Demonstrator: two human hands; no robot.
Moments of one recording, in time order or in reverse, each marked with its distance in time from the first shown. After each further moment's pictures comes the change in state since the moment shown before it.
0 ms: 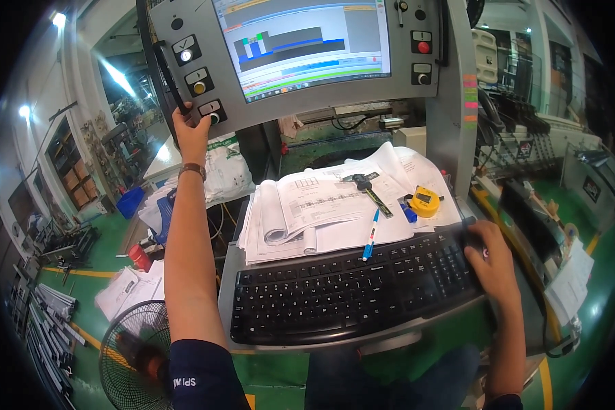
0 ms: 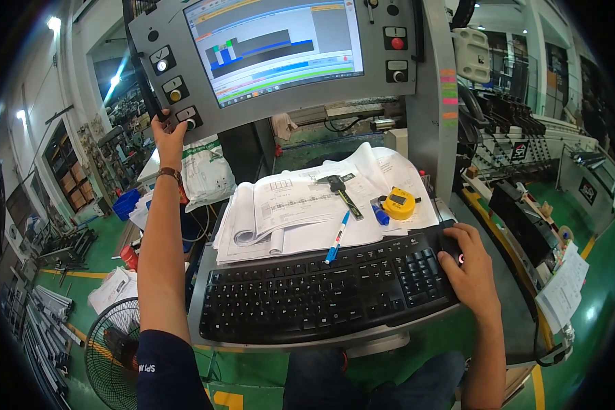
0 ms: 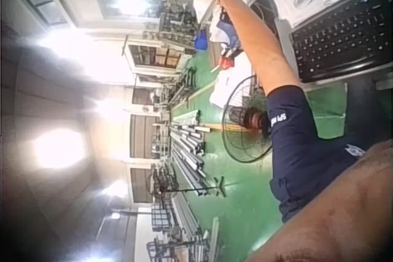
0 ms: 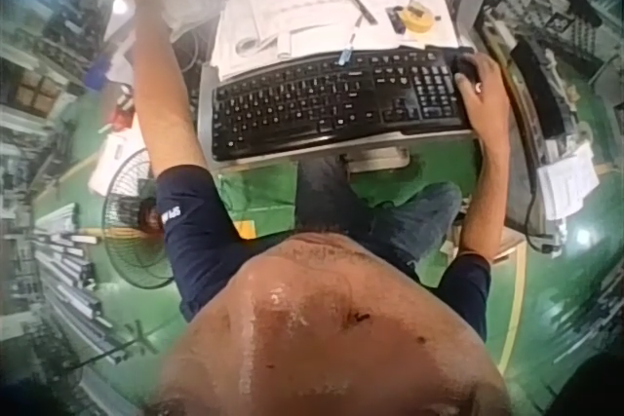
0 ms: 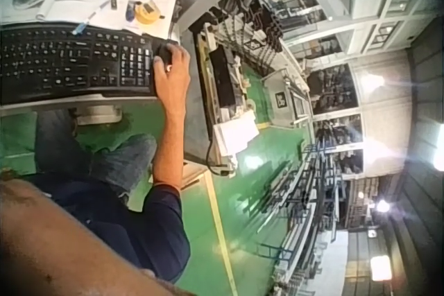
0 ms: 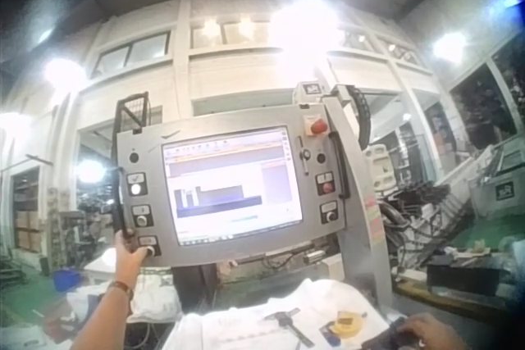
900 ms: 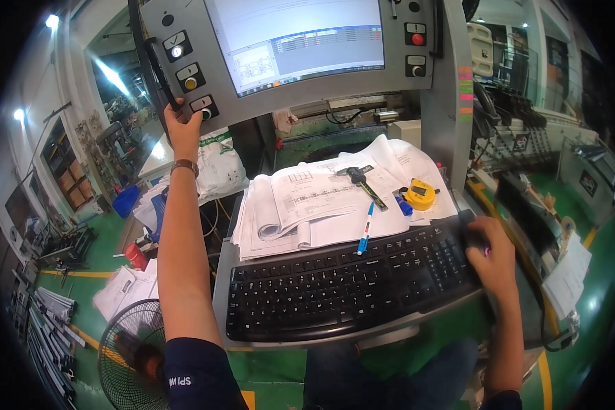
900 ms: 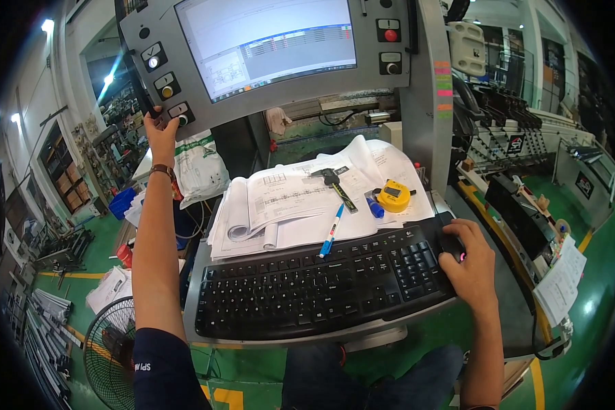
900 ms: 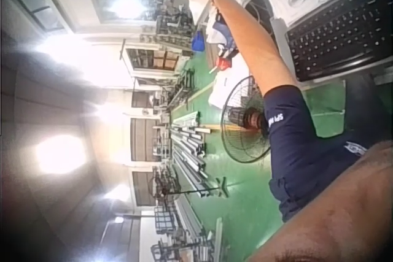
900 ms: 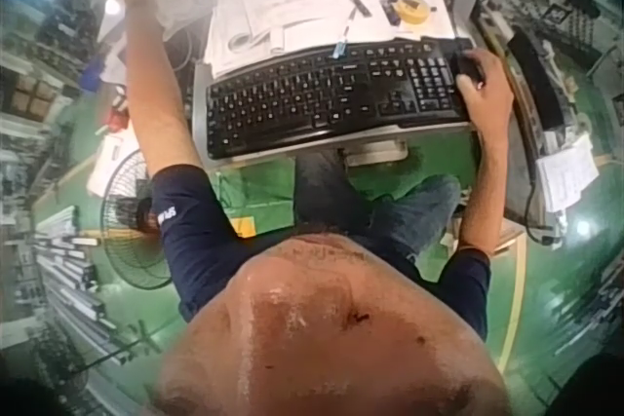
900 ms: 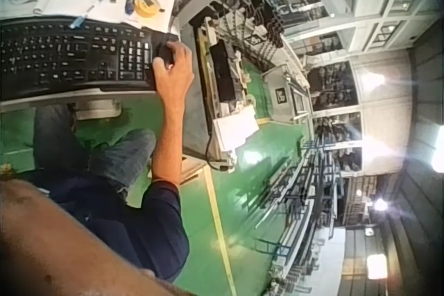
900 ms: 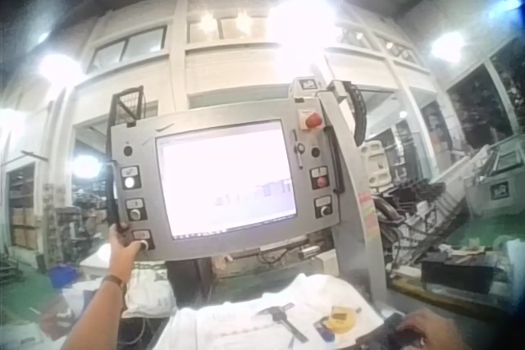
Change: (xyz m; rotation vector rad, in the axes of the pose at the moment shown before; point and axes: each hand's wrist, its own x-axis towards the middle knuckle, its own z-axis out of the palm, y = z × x) left_hand -0.002 0.004 0.002 0.000 -0.003 -0.022; right_hand -0.003 0.007 0.001 -0.010 0.126 -0.031
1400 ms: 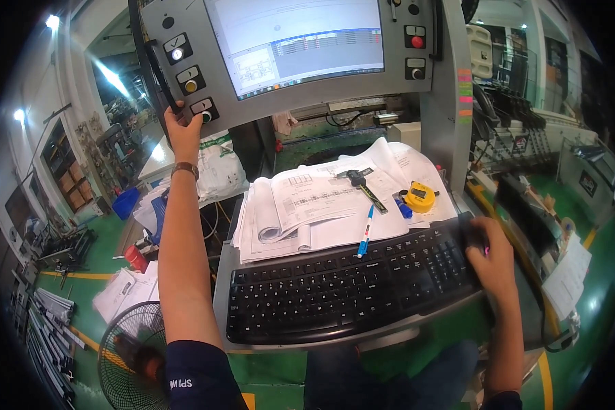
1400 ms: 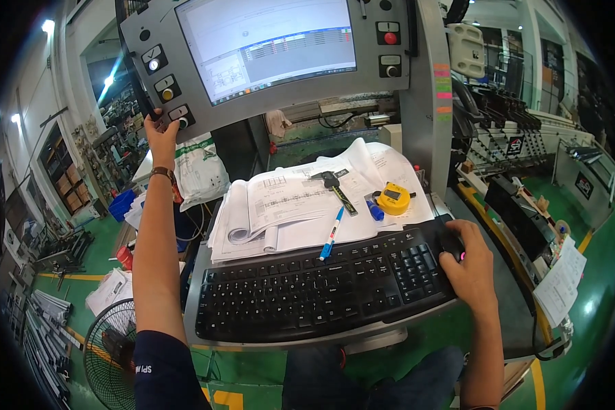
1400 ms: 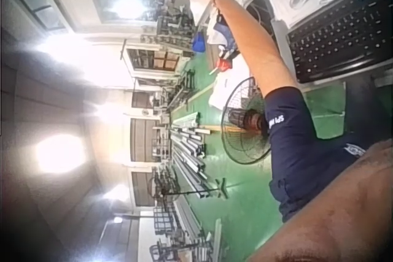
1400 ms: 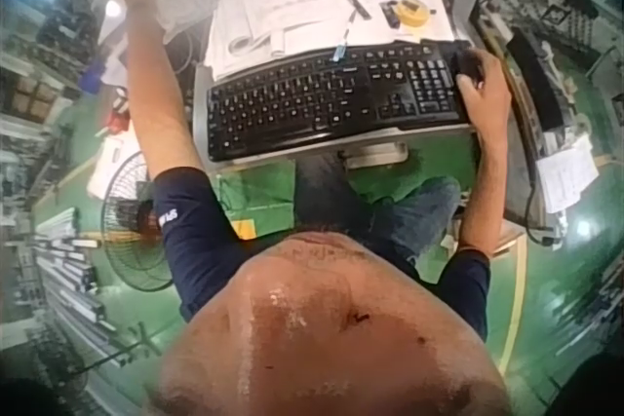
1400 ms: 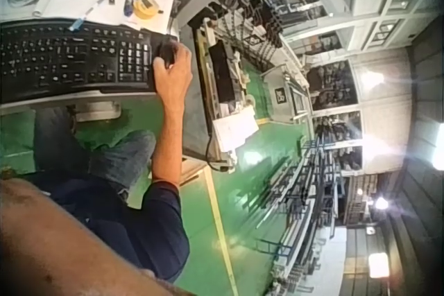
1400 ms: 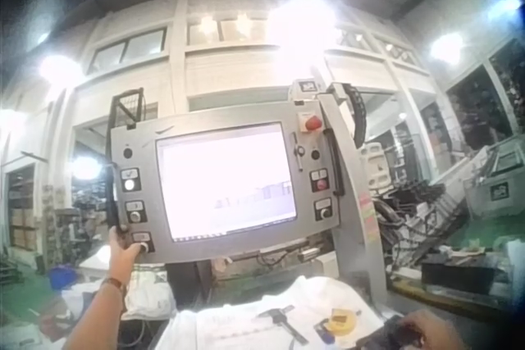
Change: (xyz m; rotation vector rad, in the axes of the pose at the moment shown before) left_hand -0.001 0.001 -0.001 -0.019 -0.002 -0.006; right_hand 0.001 -0.004 0.001 0.054 -0.011 0.067
